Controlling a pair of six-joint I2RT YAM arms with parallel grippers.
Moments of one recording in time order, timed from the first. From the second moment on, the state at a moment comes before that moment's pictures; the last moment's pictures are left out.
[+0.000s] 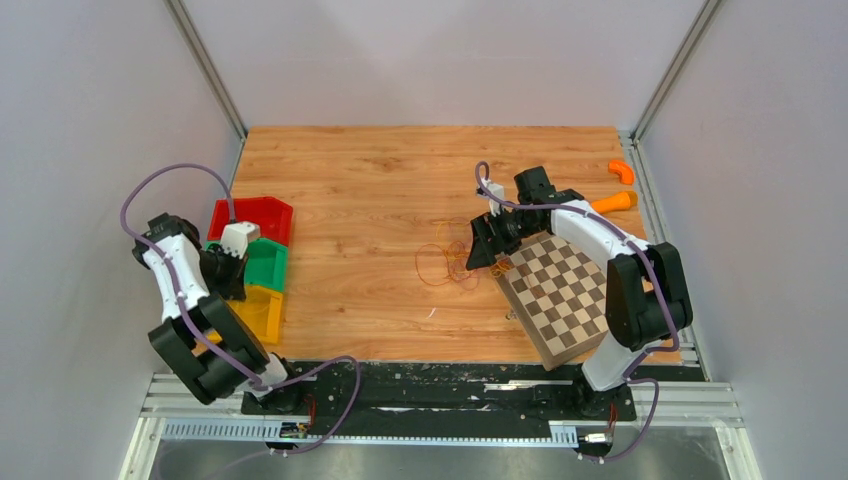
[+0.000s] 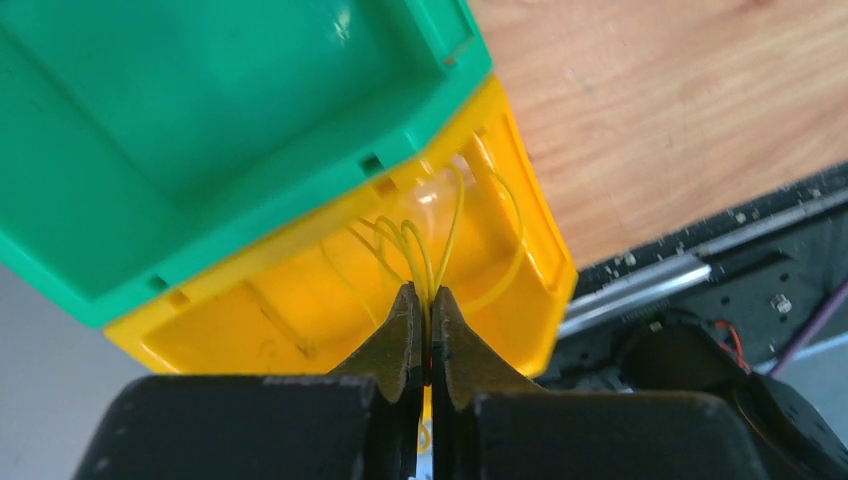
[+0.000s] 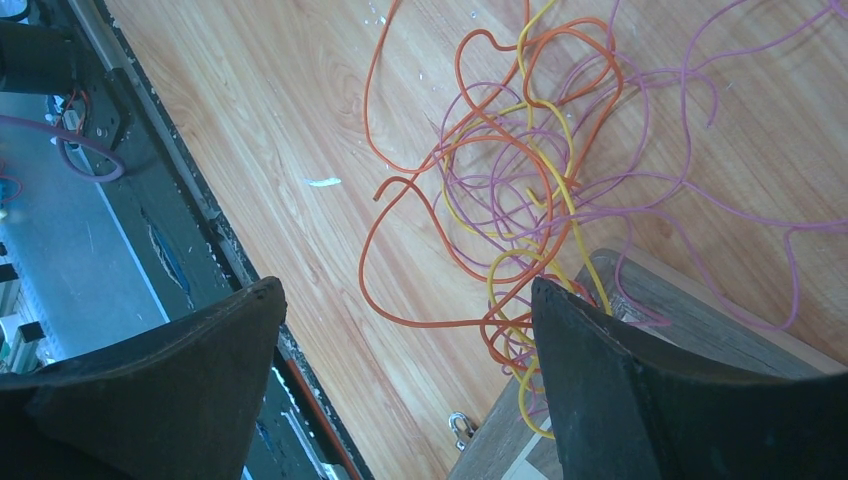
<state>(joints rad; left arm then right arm) 0.66 1.33 1.08 -1.25 0.35 1.05 0.32 1.67 1.17 -0.64 -0.75 -0.20</state>
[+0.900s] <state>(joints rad) 0.73 1.24 1.02 -1.13 0.30 1.22 0.32 1.67 1.18 -0.66 -0.74 -0.20</state>
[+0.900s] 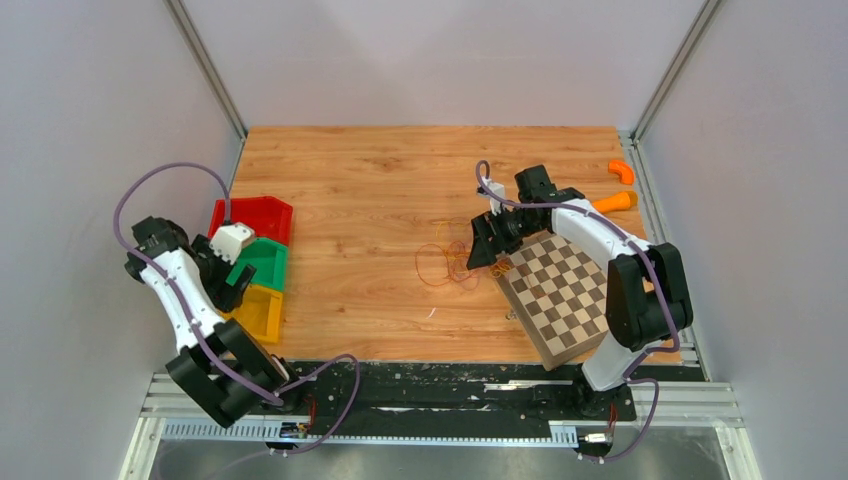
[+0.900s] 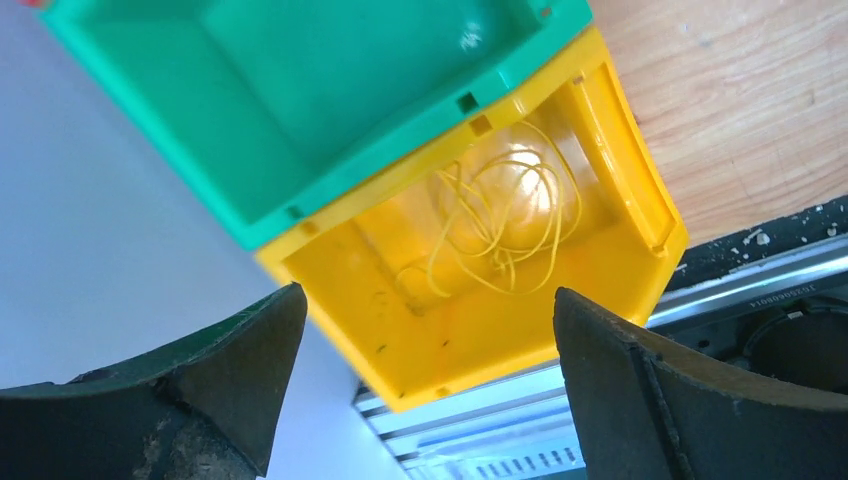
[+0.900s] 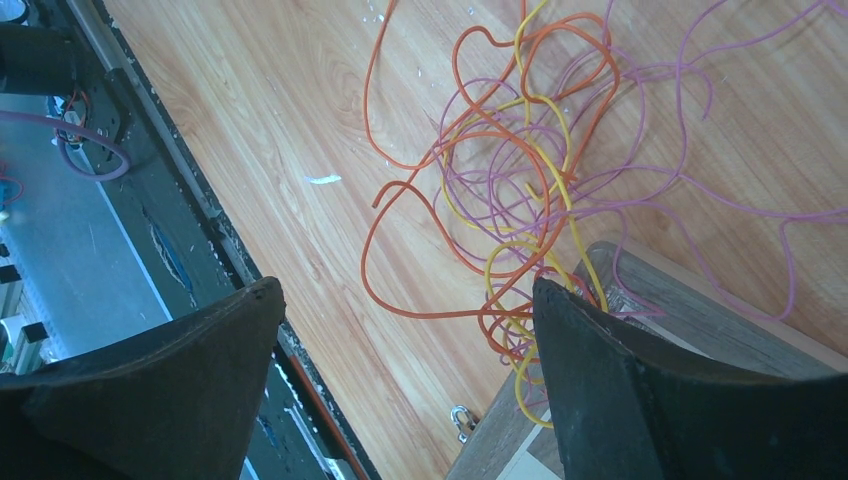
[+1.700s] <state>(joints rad) -0.35 1.64 1.31 -0.75 0.59 0.41 0.33 1.81 1.31 -0.68 -0.53 -0.20</state>
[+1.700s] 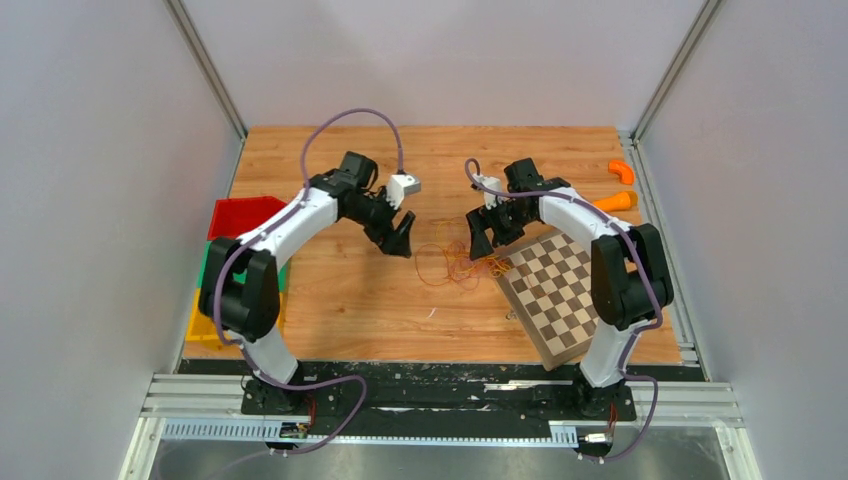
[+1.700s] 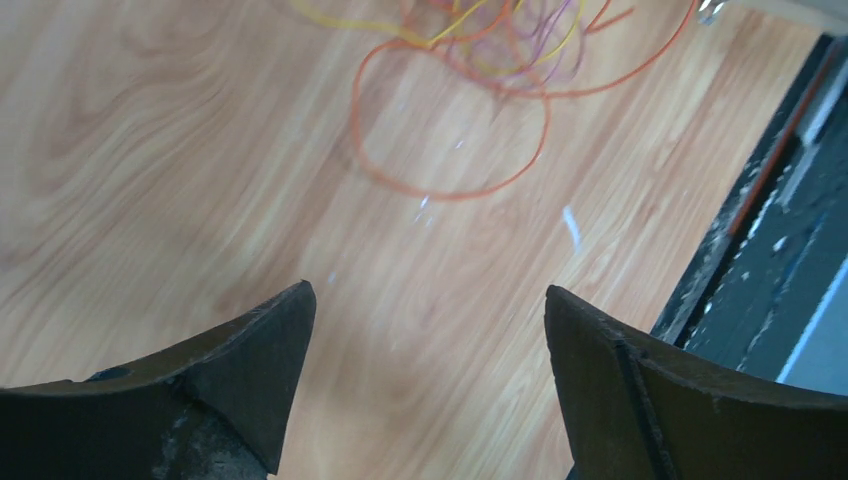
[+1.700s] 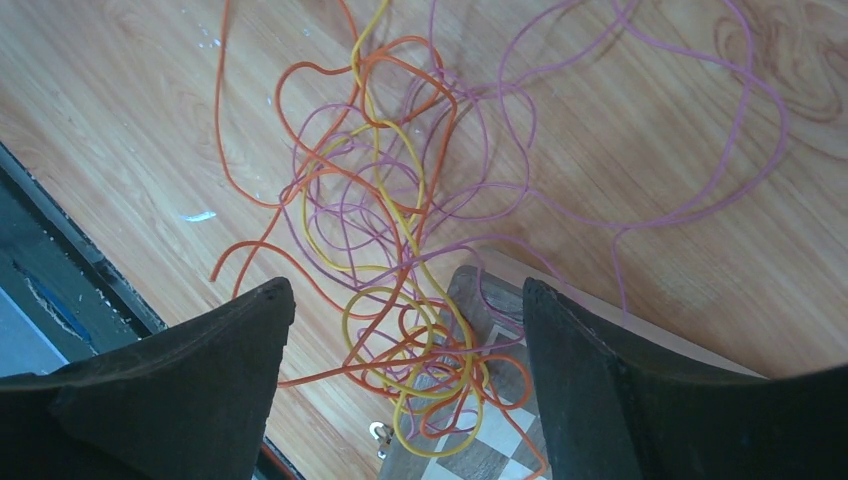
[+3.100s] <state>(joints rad) -0.11 1.40 1.77 -0.72 0.72 -0.06 0.38 1.98 1.29 -0.51 -0.58 -0.18</state>
